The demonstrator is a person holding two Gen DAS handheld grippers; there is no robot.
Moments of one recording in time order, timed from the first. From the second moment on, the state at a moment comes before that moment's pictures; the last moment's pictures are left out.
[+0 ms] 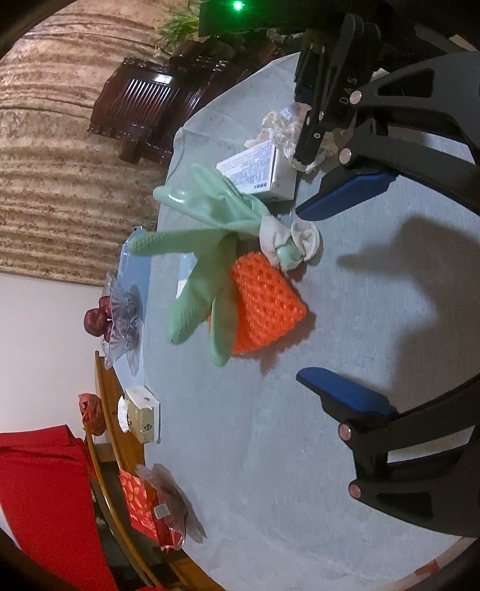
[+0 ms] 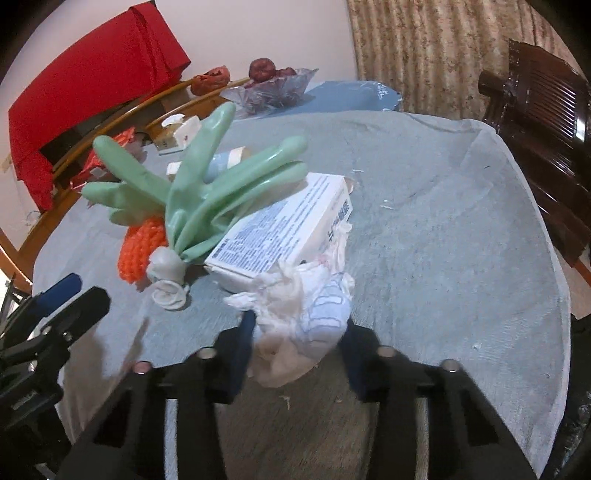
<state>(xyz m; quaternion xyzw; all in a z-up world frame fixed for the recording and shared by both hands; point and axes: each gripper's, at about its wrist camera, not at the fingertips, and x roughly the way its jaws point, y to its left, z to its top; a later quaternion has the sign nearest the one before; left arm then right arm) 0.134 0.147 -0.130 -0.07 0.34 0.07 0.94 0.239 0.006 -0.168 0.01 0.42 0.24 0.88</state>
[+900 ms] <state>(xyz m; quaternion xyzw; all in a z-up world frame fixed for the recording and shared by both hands) 0.204 0.104 -0.129 -0.06 0.34 0.04 0.94 0.243 -0.039 -0.141 0.03 0.38 0.22 0.90</state>
